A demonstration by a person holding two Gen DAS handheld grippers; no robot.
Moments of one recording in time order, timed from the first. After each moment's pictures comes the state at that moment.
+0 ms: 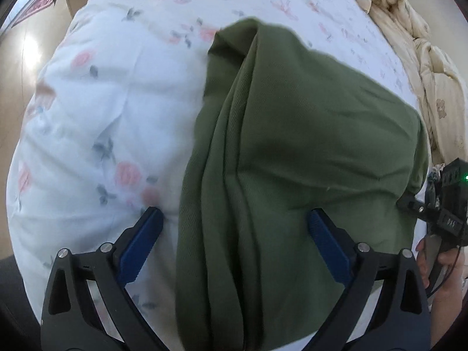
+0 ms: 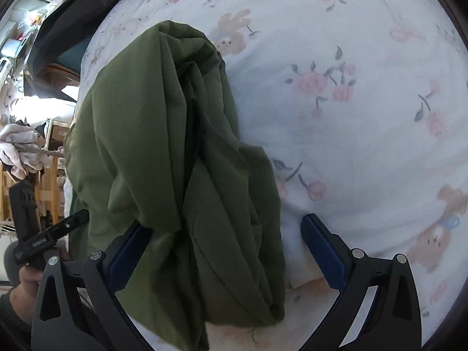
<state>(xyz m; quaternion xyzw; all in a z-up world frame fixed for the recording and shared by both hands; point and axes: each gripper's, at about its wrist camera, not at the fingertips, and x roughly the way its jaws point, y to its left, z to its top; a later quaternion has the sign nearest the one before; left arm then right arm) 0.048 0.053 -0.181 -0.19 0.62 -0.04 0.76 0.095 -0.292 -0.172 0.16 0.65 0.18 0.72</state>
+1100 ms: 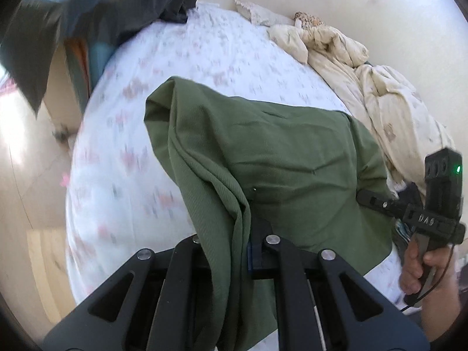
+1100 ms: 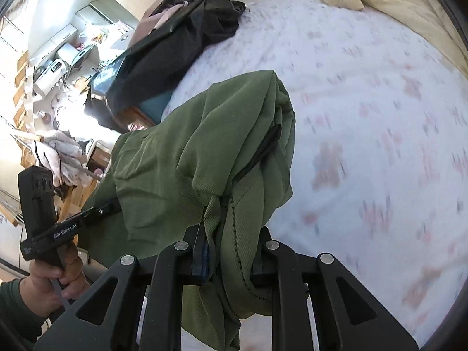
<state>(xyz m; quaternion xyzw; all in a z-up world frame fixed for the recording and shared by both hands) 0.119 0.062 -0.030 -0.12 0.47 -0.11 0.86 0.125 -0.240 -0.026 0.18 0.49 0.26 0.81</state>
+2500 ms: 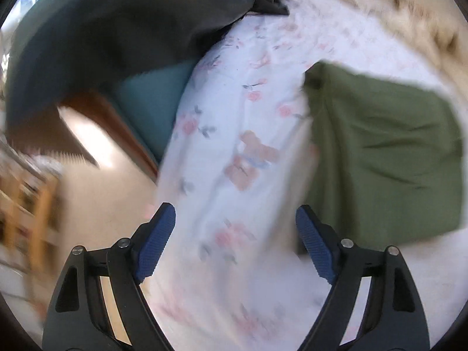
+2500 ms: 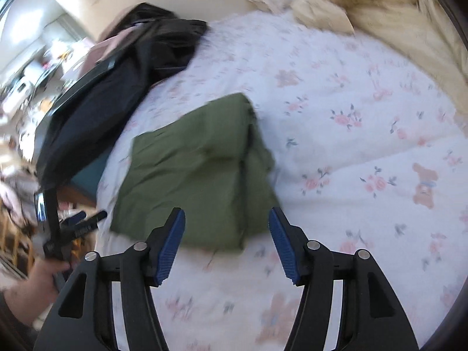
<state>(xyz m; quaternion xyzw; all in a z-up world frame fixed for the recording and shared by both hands) 0.297 0.152 -0.112 -0.04 0.51 0.11 0.85 0.303 -0.252 -0.050 0.15 0.47 0.18 0.85</state>
